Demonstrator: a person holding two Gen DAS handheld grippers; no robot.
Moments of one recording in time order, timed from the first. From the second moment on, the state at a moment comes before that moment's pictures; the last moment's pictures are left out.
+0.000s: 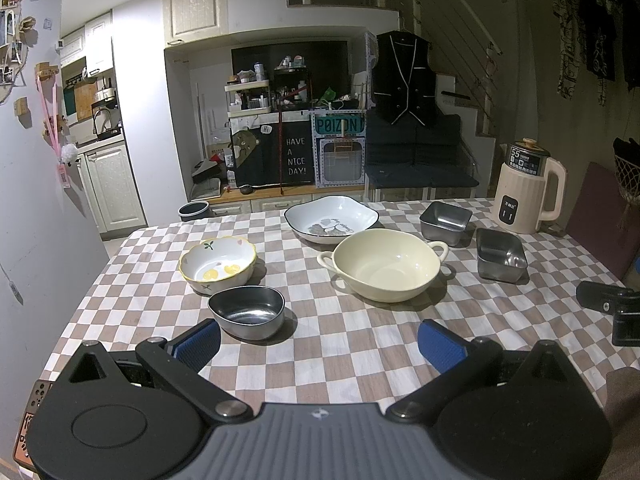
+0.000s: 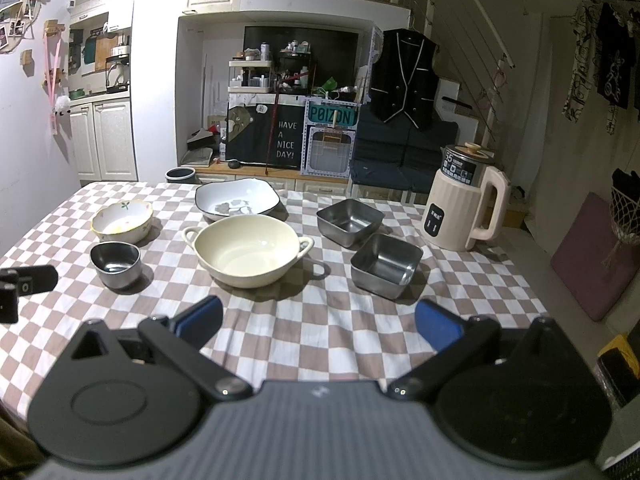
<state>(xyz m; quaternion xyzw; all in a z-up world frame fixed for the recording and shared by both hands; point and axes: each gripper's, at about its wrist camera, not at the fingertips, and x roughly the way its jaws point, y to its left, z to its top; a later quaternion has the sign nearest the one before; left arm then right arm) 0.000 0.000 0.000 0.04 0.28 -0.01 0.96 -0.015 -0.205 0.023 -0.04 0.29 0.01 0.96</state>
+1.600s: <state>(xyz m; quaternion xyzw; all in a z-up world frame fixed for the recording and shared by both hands) 0.088 0.020 0.050 0.00 0.19 0.04 0.98 0.069 -0.204 0.053 -0.03 0.18 0.07 0.98</state>
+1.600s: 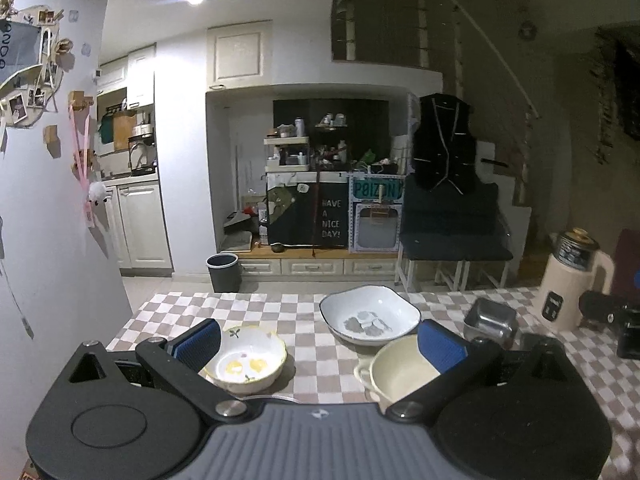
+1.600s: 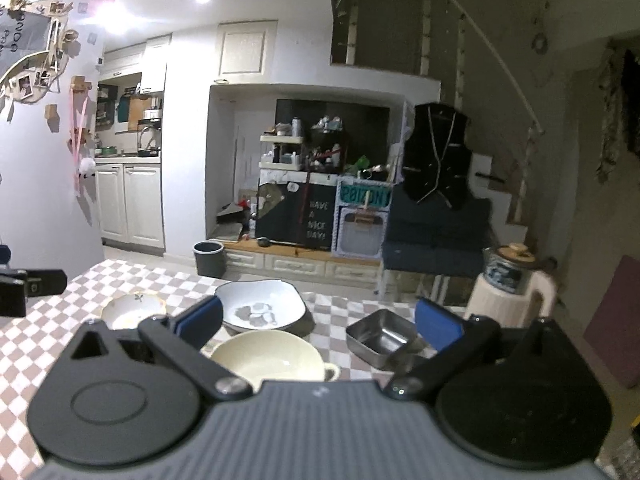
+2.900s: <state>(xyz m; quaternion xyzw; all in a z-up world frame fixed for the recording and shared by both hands) 0.411 0.053 -0.099 -0.16 0.37 0.07 0.91 0.404 -0.190 -0.054 -0.02 0.34 0.10 0.93</state>
